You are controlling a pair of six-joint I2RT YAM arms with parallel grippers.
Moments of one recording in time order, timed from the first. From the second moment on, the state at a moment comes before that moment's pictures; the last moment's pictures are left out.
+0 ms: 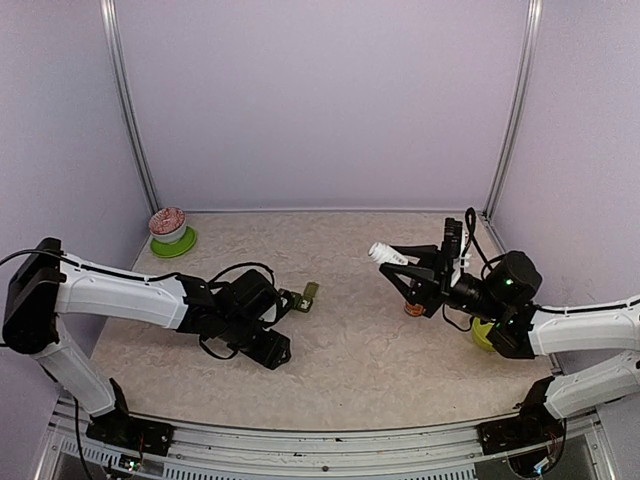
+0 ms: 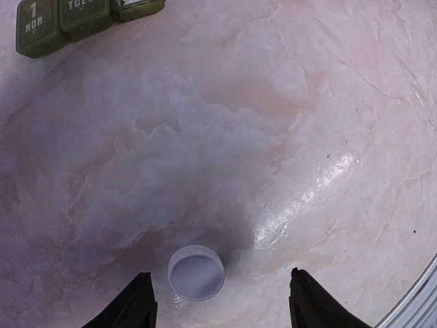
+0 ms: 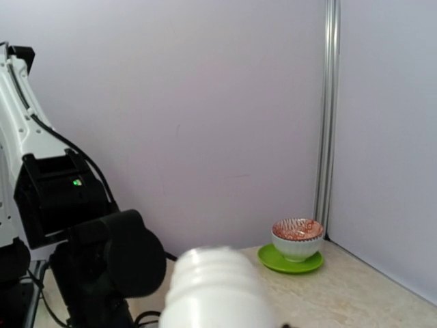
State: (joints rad) left arm -0.98 1.58 0.89 -0.38 -0.03 -0.38; right arm 0.78 1.16 0.44 1.04 -0.44 0.08
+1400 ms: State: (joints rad) left arm -0.96 1.69 0.91 -0.41 -0.03 -0.32; right arm 0.78 1.13 0.41 0.99 -0.44 0.07
